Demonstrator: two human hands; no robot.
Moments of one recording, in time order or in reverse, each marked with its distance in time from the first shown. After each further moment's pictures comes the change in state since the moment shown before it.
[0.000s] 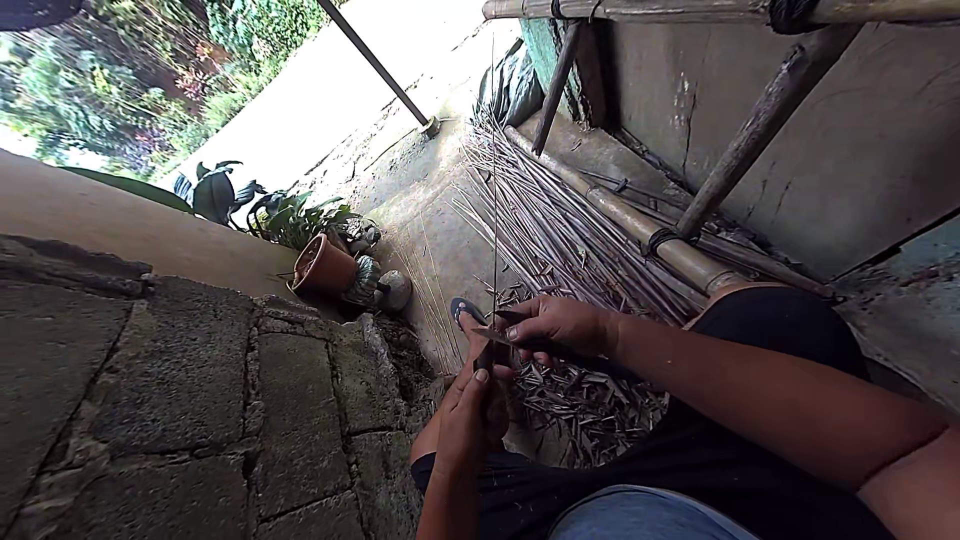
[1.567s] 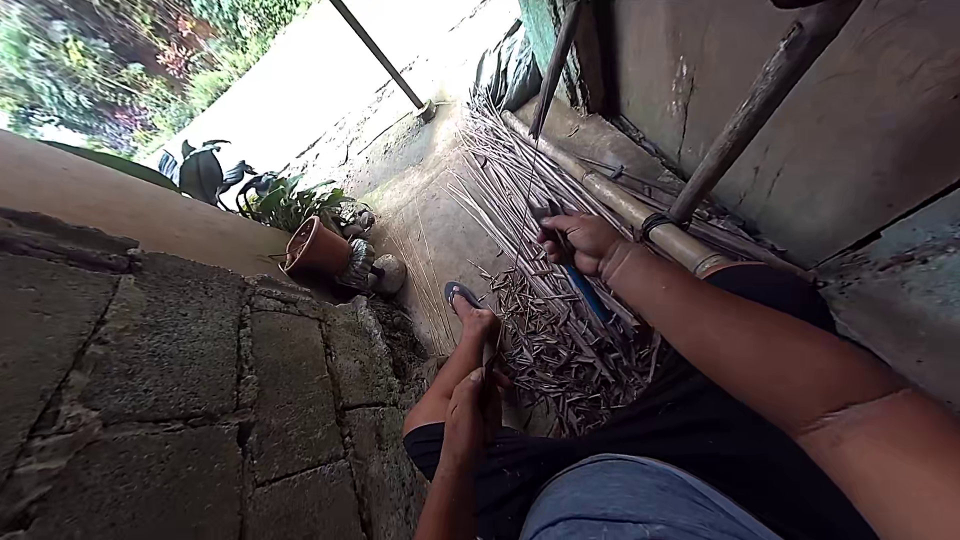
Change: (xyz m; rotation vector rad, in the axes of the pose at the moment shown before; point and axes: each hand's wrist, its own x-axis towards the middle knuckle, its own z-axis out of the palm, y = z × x) left_hand -0.032 -0.037 -0.009 0.197 0.157 -0.108; right_hand 0.014 -0.024 -0.059 0.317 0.691 -0.164
